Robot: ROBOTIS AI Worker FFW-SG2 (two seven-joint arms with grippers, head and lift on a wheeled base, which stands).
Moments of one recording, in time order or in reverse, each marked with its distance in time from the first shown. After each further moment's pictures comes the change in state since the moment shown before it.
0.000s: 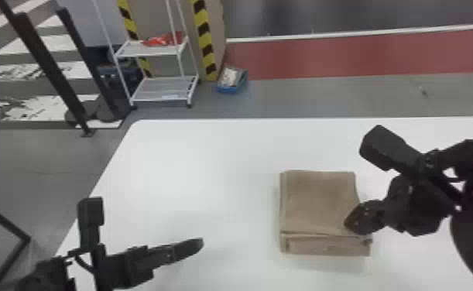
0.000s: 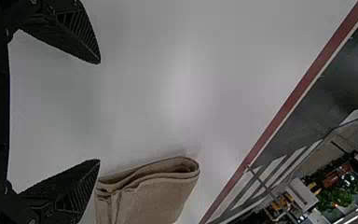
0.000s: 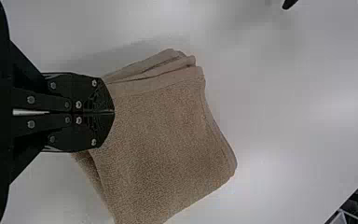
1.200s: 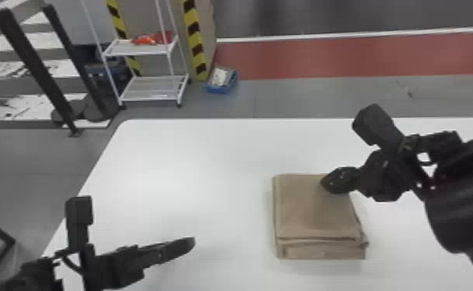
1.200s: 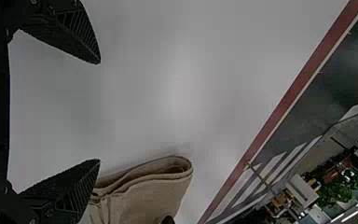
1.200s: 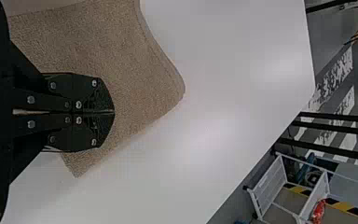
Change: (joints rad) left arm -0.001 0.000 -0.012 -0.011 0.000 -0.002 0.003; right arm 0.017 0.210 -0.228 0.229 -0.069 -0.301 -0.216
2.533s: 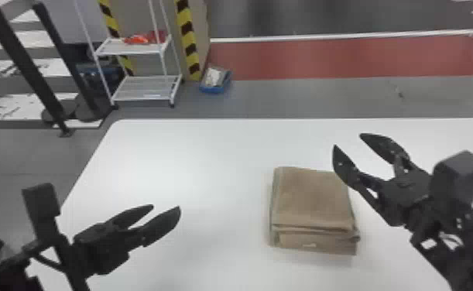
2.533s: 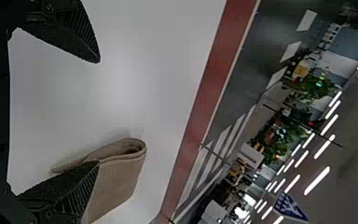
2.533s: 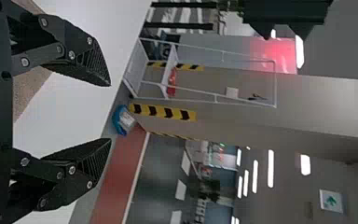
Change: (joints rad) left arm 0.120 0.000 -0.005 -0.081 0.133 -0.415 0.047; right arm 0.531 0.230 -0.294 -0.214 -0.412 -0.731 -0.738
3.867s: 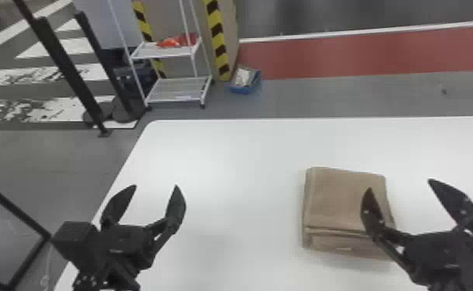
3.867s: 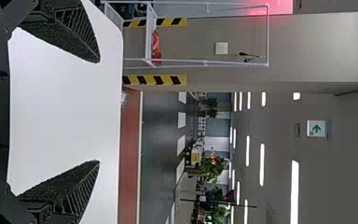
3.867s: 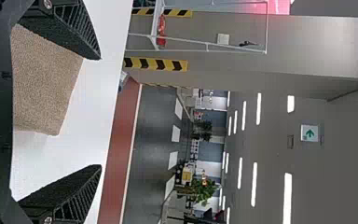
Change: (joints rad) left arm 0.212 0.000 -0.209 0.175 -0.217 -0.945 0.547; right arm 0.205 0.016 0.126 0.006 0.041 -0.163 -0.348
